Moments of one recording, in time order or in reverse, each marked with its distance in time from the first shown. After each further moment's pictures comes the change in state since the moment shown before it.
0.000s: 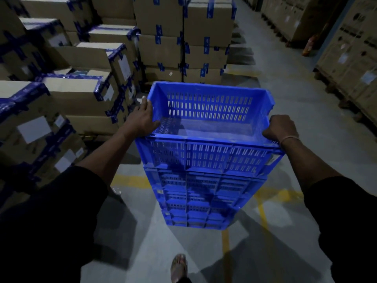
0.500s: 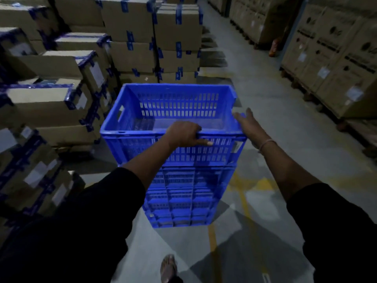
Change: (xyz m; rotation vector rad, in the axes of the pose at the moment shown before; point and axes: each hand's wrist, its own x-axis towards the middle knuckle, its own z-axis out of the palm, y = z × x) left_hand -0.042 0.227 0.042 0.169 0.063 0.619; right_hand -0.056 0.033 -0.003 0.994 -0.204 0.114
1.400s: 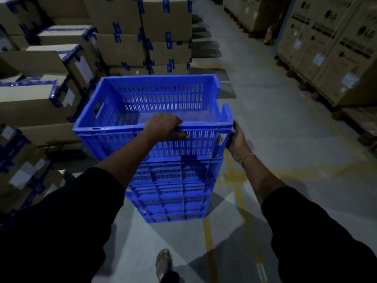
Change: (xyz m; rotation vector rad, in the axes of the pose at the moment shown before) left_hand 0.019 -0.003 0.009 0.124 0.017 -0.007; right_hand 0.015 0.096 0.001 0.628 0.017 0.084
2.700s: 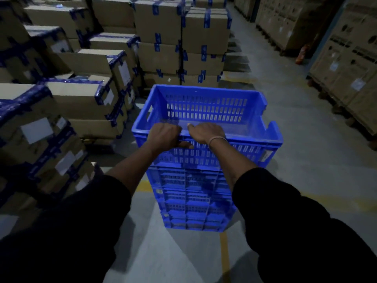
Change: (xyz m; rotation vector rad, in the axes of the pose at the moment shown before) left_hand -0.115 -0.107 0.006 0.156 0.095 -0.244; right_hand -0.069 -0.020 0.270 -1.761 -0.284 -0.364
